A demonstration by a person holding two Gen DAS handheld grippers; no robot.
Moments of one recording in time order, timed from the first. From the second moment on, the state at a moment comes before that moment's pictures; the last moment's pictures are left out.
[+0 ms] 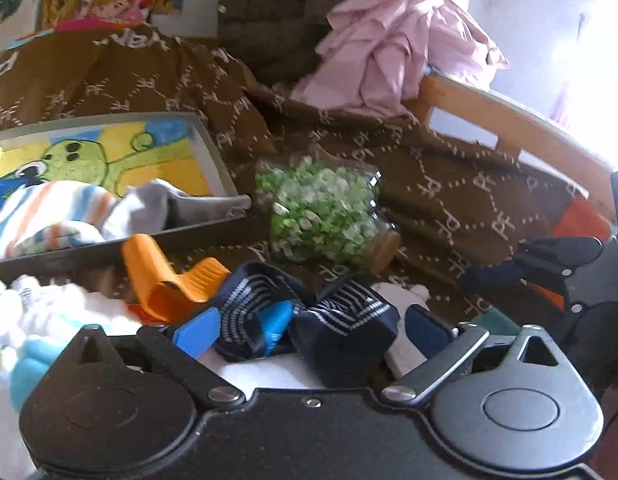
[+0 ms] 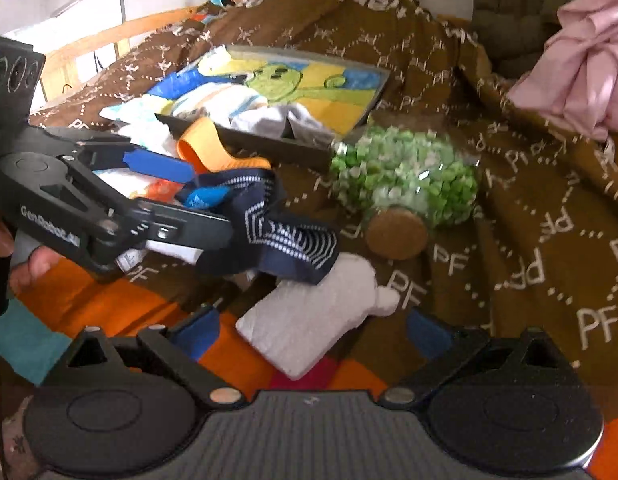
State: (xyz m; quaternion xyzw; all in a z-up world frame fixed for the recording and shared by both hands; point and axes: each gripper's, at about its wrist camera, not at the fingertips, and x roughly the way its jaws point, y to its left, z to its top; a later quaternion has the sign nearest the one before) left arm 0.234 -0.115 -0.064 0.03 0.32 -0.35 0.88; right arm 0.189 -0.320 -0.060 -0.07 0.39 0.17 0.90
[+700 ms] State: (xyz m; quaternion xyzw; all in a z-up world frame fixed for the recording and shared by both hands) left arm 0.253 -0.139 -0.075 0.03 0.38 -0.28 0.88; right arm 0.204 -0.318 -0.077 -0.03 0.41 0.16 0.90
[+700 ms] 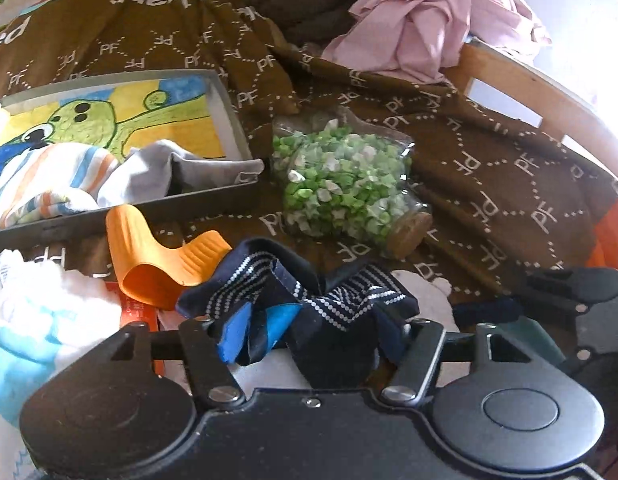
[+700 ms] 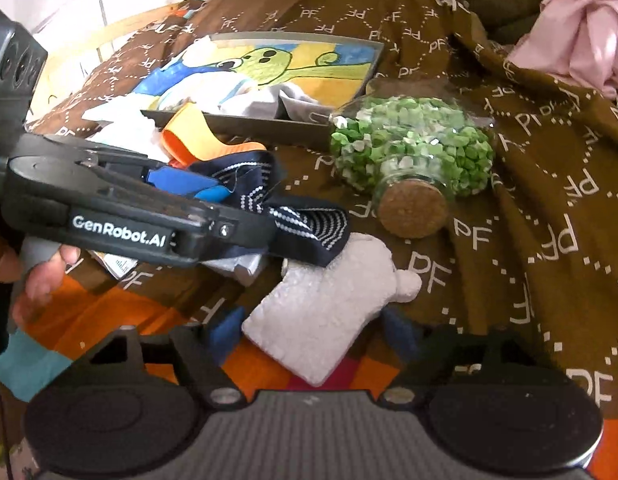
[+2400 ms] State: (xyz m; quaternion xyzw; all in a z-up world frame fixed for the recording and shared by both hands) left arm 0.160 -0.149 -0.038 0.08 0.35 -0.15 0.92; right arm 0.167 -0.327 -0.044 0.00 0.31 0.18 0.93
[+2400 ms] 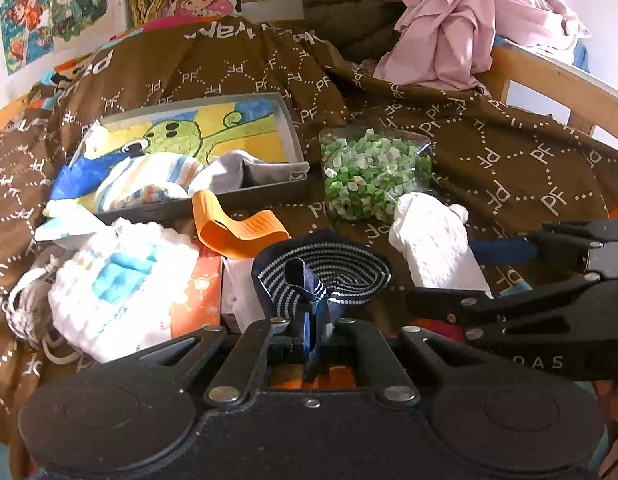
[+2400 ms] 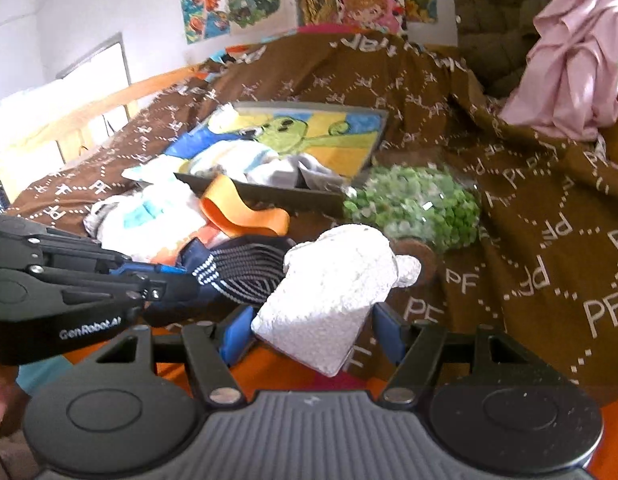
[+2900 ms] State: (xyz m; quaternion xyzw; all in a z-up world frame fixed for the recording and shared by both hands) left arm 0.170 -0.113 0.001 0.05 0.30 -0.16 0.94; right arm 0.161 -0.311 -0.035 0.00 0.25 0.20 0.95
